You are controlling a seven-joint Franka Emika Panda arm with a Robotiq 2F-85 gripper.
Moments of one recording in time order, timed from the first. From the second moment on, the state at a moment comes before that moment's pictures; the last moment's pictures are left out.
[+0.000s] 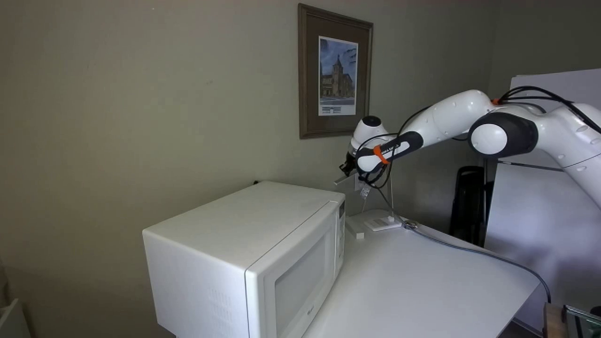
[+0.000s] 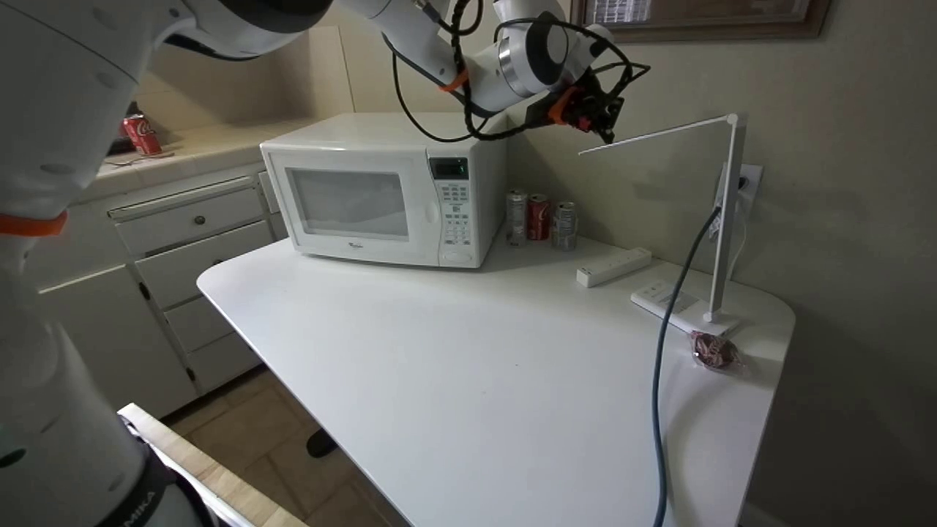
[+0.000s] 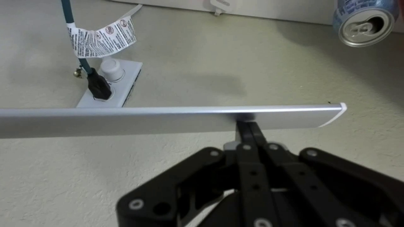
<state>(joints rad) -0.07 0.70 -0.26 -1.31 -0.29 2.69 0.20</state>
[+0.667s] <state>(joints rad) -0.12 0.73 -0.24 -1.31 -0.24 2.68 0.15</state>
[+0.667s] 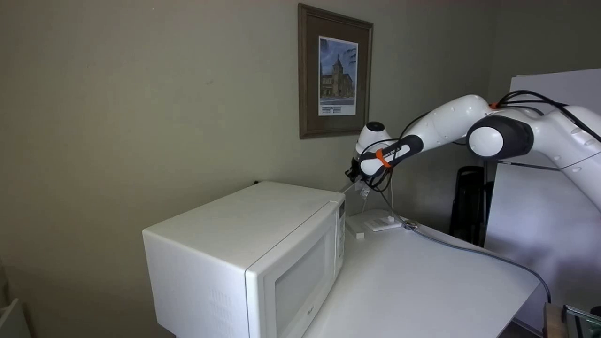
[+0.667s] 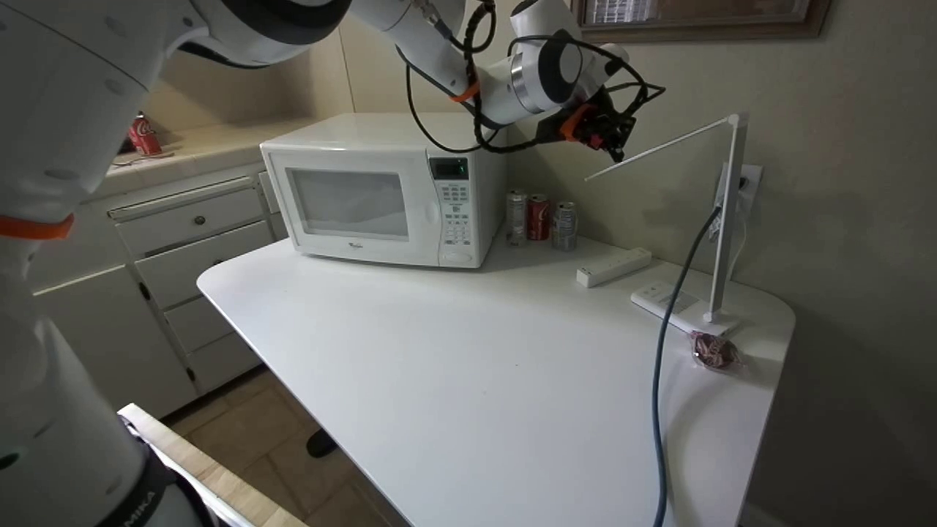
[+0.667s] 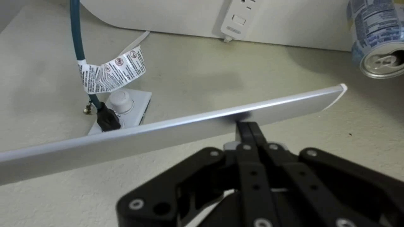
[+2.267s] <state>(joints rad) -0.22 0.74 -0.29 -1.38 -0.20 2.66 0.15</state>
